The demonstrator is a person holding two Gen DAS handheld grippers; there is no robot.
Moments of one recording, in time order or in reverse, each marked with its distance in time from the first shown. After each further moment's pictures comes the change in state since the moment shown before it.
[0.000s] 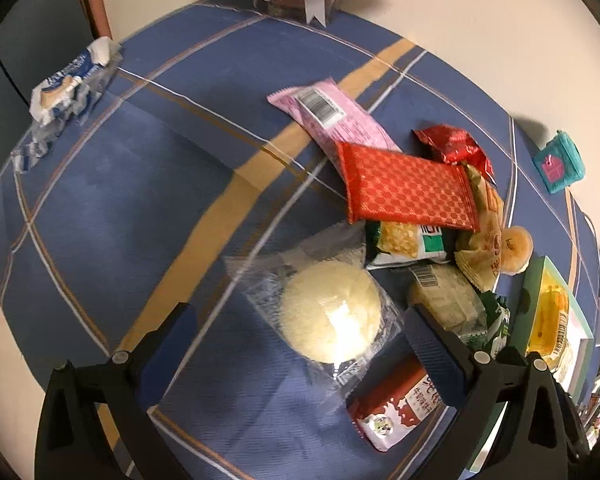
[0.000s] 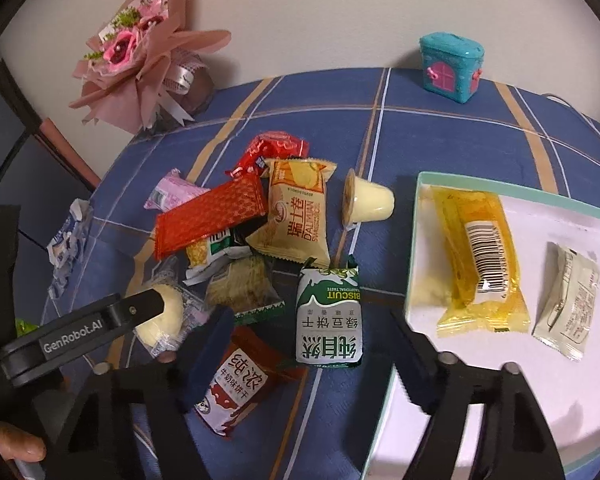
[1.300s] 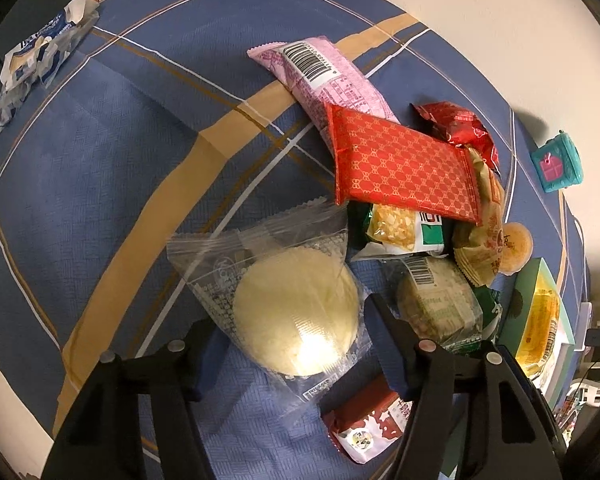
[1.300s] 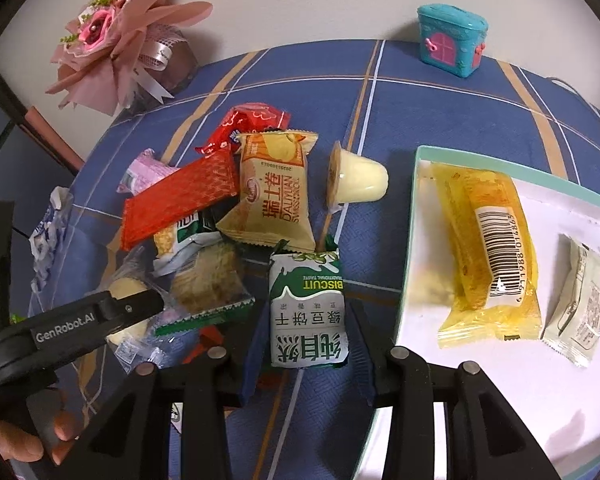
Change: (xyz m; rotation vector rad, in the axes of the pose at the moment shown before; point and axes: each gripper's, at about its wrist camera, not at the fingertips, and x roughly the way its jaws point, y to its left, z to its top) left arm 0.042 0.008 0.013 -0.050 0.102 -0.085; right arm 0.027 -0.007 0.004 -0.007 0.066 -0.041
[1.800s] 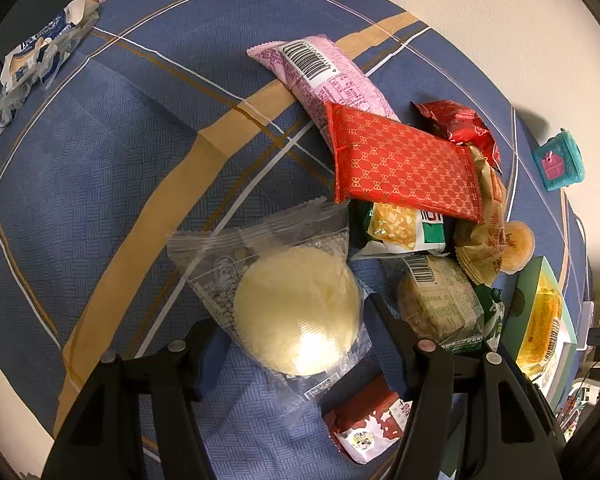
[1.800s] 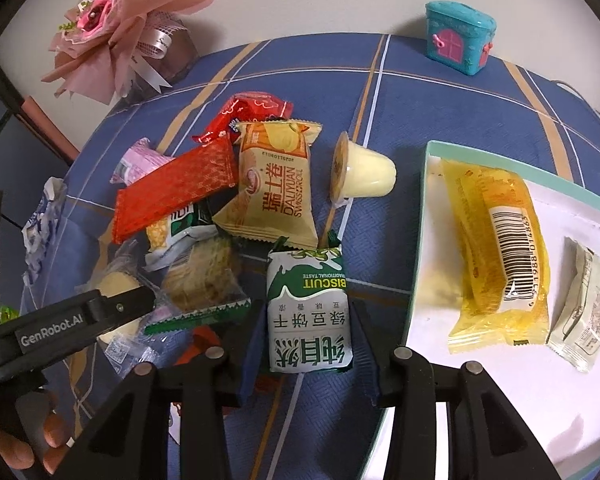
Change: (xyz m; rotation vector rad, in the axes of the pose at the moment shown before) left arm 0.002 -0.007 -0.002 0.006 0.000 0.008; right arm 0.014 0.006 0.003 -0.014 0.021 -0.011
